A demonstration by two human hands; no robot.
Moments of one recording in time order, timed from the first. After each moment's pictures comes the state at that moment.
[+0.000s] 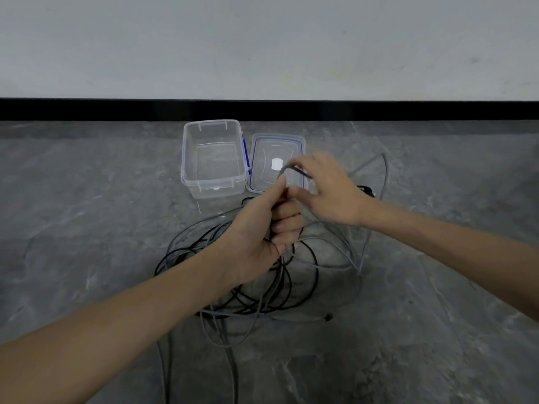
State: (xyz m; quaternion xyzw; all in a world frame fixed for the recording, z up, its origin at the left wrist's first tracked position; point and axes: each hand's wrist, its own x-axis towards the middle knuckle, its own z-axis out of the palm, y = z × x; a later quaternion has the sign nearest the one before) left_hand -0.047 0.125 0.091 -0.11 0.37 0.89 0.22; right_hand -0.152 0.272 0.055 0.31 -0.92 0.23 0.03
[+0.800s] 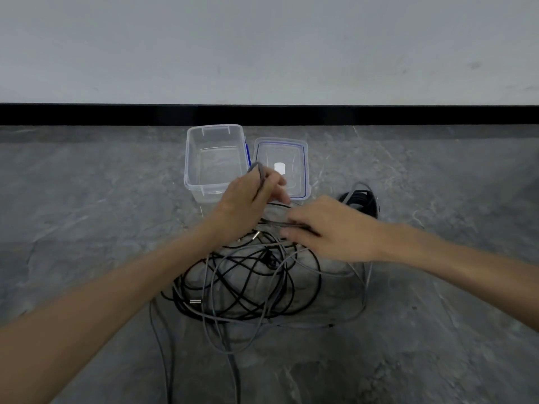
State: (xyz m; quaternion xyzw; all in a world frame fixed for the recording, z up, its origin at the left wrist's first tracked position) left_hand -0.088 0.086 0.069 0.08 0.83 0.54 -0.01; right_hand -0.093 0.261 0.096 0.46 -0.86 0.19 -0.10
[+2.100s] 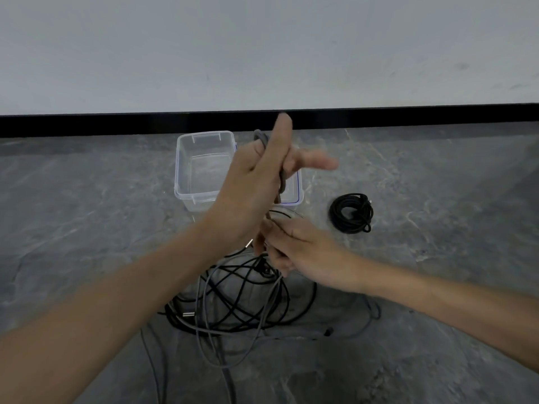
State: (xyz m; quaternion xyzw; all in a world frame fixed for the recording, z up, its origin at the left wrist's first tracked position) left_hand -0.077 0.127 0.140 0.13 0.67 0.73 -0.01; right_hand -0.063 0.245 0.090 0.24 -0.75 0.55 -0.28
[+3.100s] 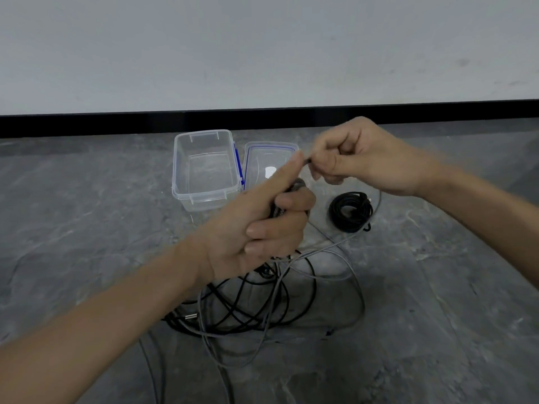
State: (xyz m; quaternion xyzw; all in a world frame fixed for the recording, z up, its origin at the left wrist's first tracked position) left_hand -0.063 0.114 0.134 0.14 0.34 0.83 0.42; right_hand -0.141 0.297 0.156 0.37 -0.74 0.53 -0.18
